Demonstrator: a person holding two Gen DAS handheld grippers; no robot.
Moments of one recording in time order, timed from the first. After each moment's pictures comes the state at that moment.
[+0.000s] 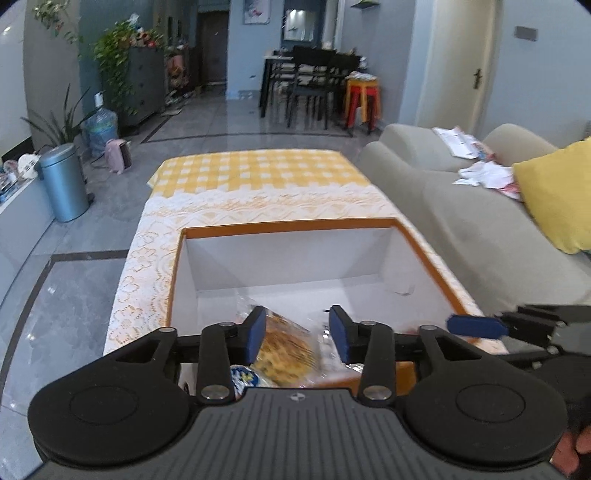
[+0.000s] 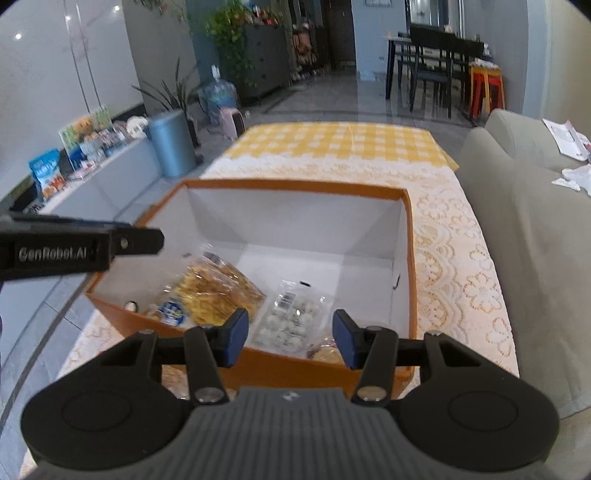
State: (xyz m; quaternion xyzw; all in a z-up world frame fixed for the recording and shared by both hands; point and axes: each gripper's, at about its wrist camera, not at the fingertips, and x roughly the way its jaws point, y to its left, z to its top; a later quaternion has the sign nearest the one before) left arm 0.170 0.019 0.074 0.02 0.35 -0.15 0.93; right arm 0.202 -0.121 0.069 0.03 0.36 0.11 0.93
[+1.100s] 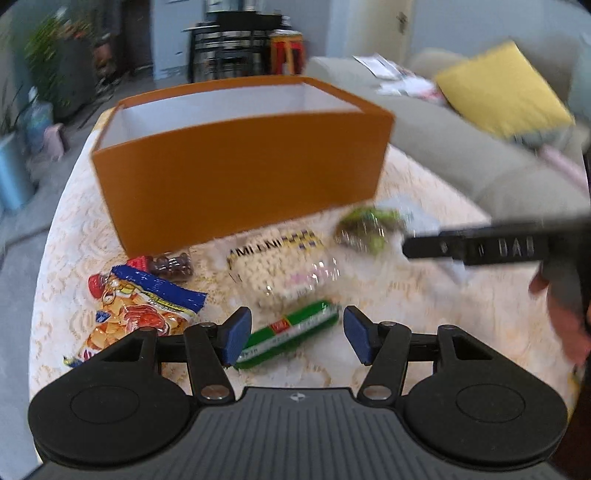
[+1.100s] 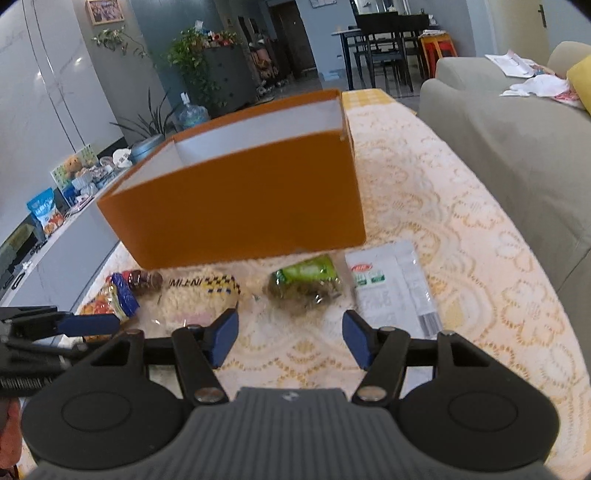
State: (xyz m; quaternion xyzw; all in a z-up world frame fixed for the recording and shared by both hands) left arm 0.056 0.030 -0.043 0.10 0.38 -0.25 0.88; right arm 0.076 -0.140 -0.031 0.13 0.36 0.07 0.92
